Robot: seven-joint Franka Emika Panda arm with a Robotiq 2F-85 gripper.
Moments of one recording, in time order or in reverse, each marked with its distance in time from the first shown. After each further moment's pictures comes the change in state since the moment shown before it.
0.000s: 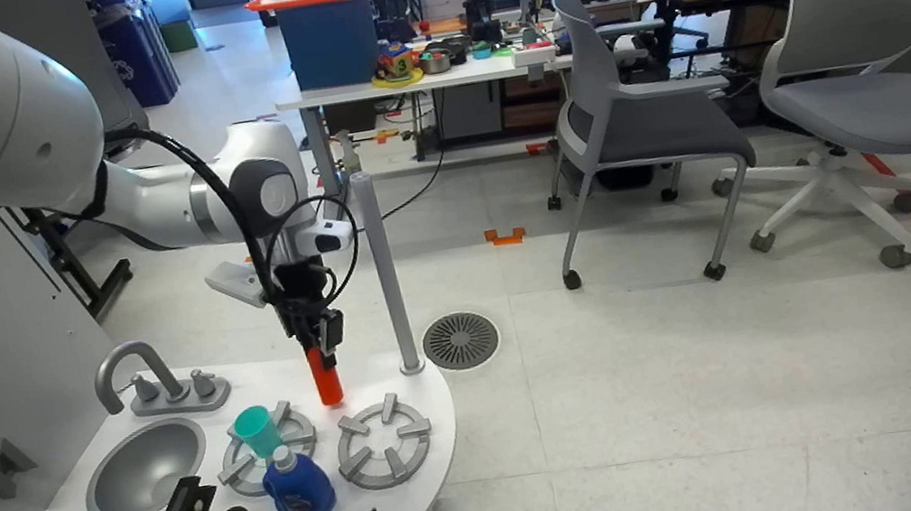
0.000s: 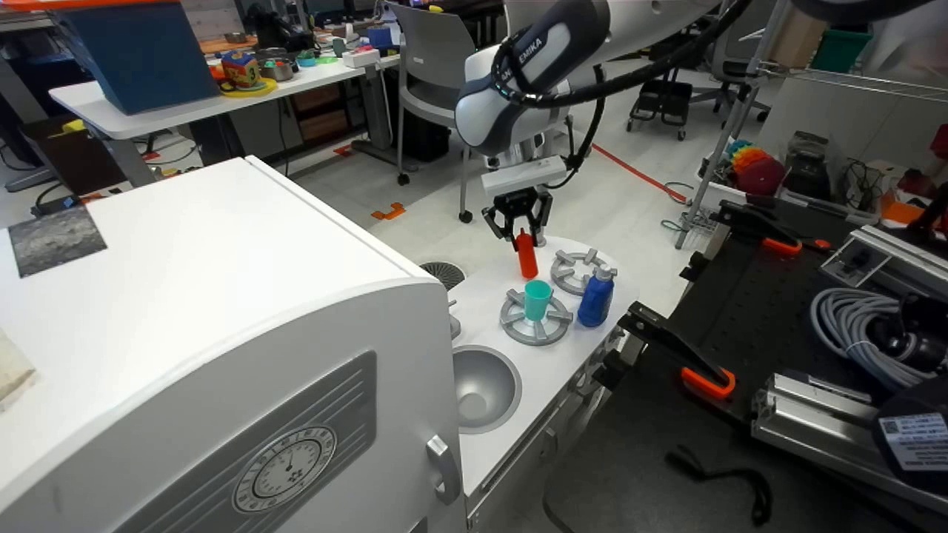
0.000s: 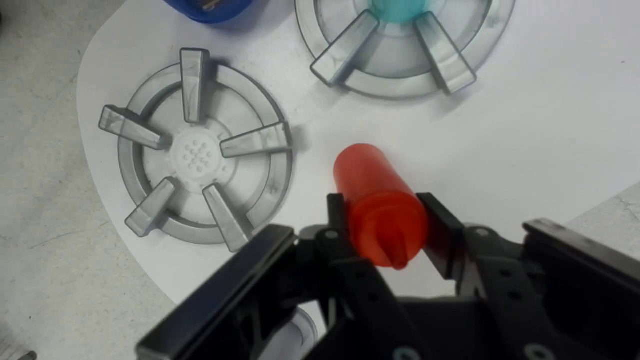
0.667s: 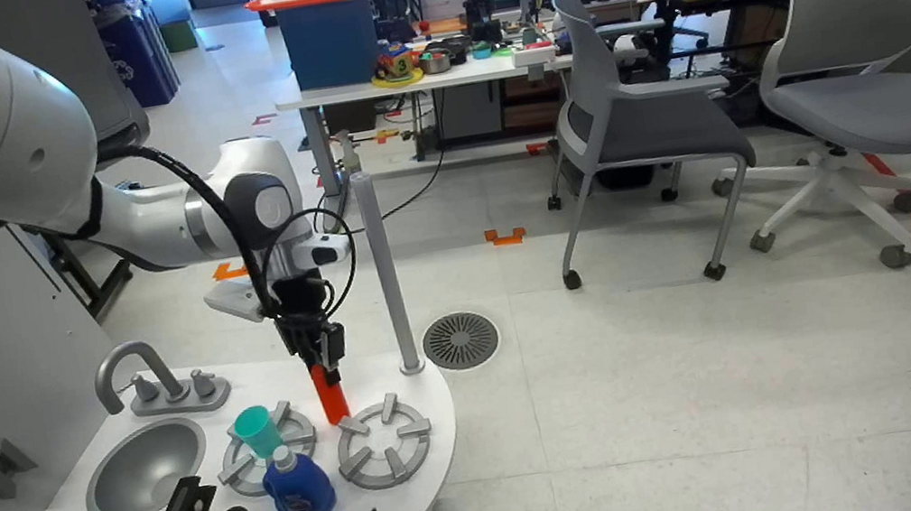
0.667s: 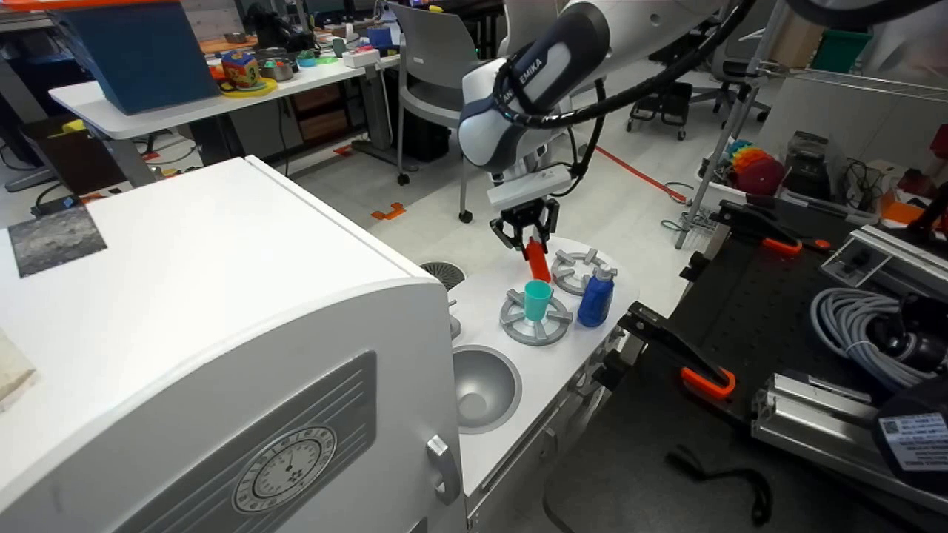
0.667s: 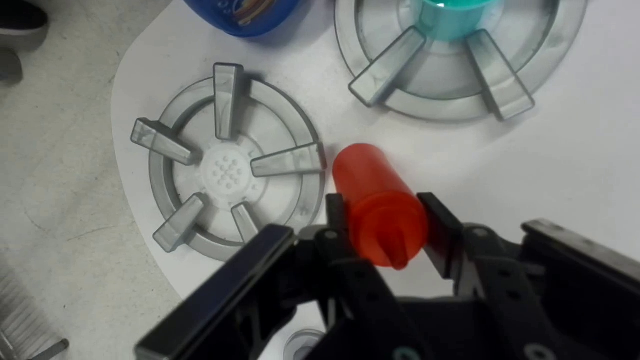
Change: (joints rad) arm 0.029 0.000 -0.029 -0.046 -0.042 0.003 0.024
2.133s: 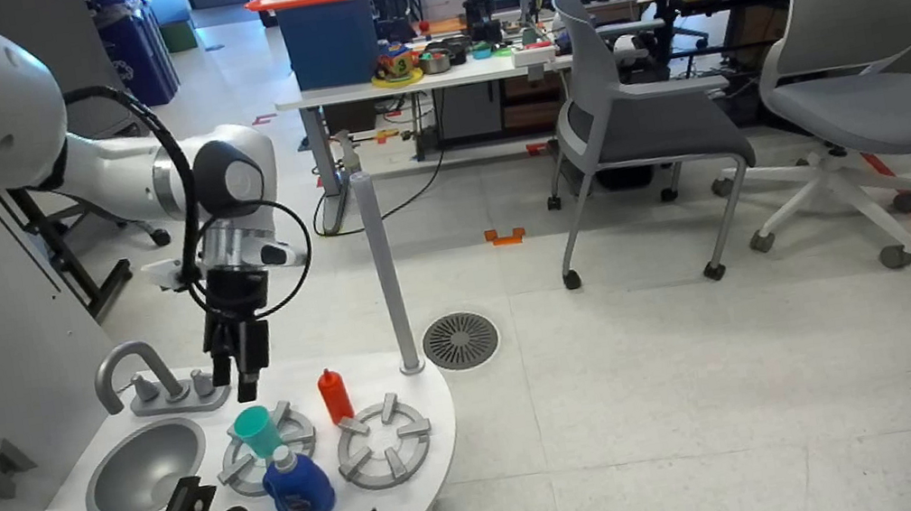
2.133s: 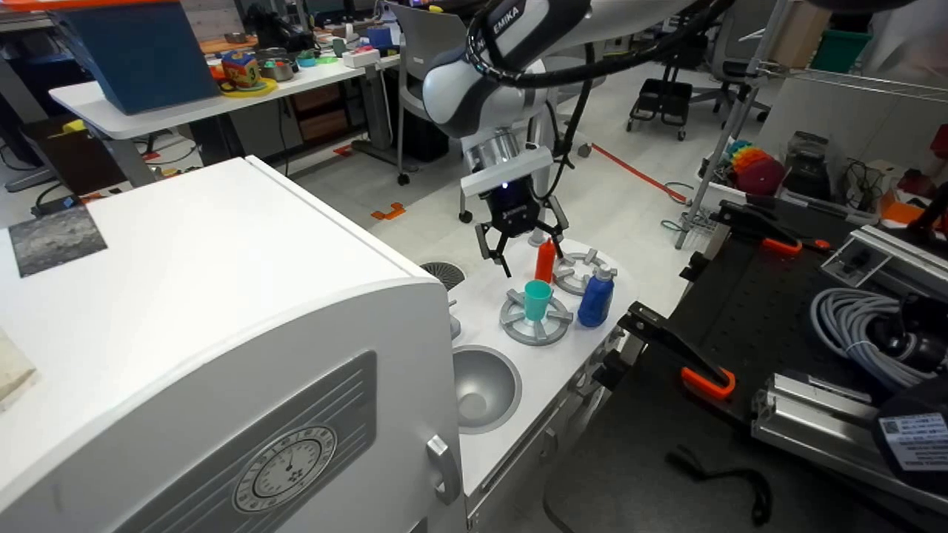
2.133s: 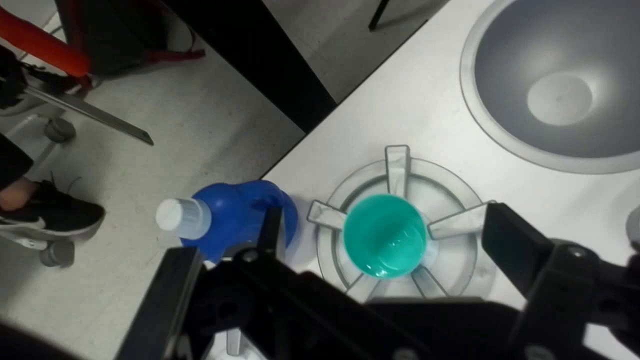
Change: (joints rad) arm 0.002 -0.012 0.089 0.097 0.117 -0.464 0.111
